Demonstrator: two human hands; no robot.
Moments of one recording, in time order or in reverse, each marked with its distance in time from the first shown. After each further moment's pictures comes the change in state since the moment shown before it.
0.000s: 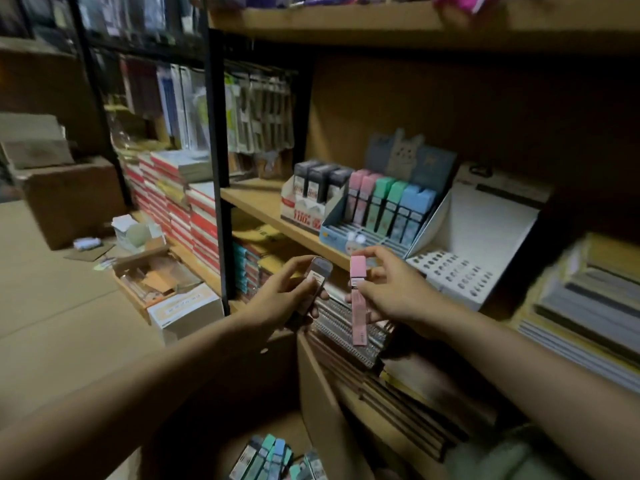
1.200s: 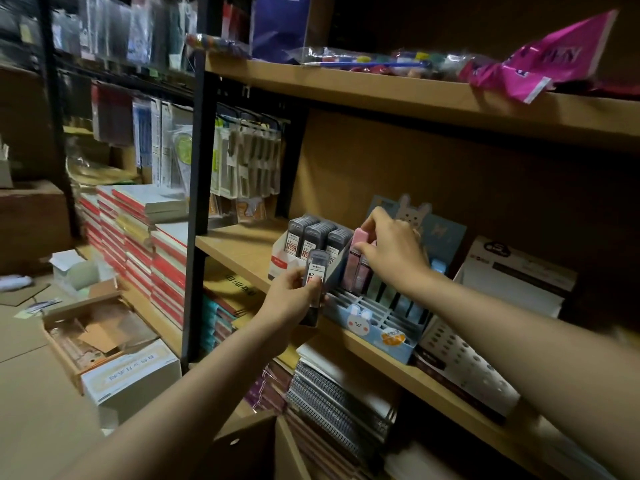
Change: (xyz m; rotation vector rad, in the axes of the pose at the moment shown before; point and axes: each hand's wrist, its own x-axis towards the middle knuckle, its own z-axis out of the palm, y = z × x) left_hand 0.101 0.045 -0.014 -0.187 0.224 0.025; right_hand 0.140 -0.072 -0.033 -0.817 0.563 -0.348
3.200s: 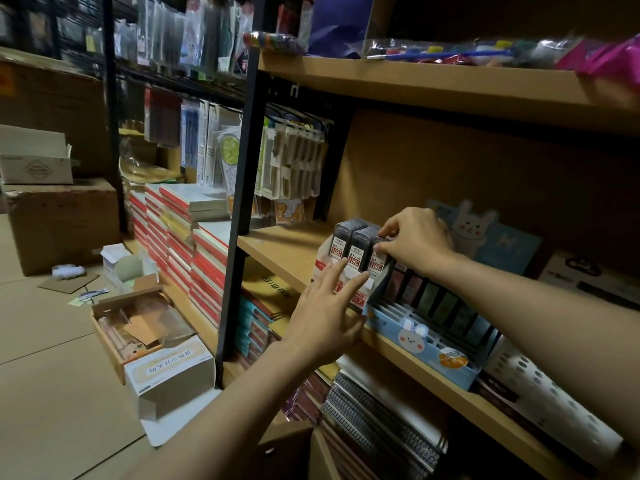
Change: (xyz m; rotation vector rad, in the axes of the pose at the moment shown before) left_hand 0.014 -0.024 -0.035 1.313 -0.002 0.529; right_hand 0.045 -0.025 0.028 -0.089 -0.072 -0.012
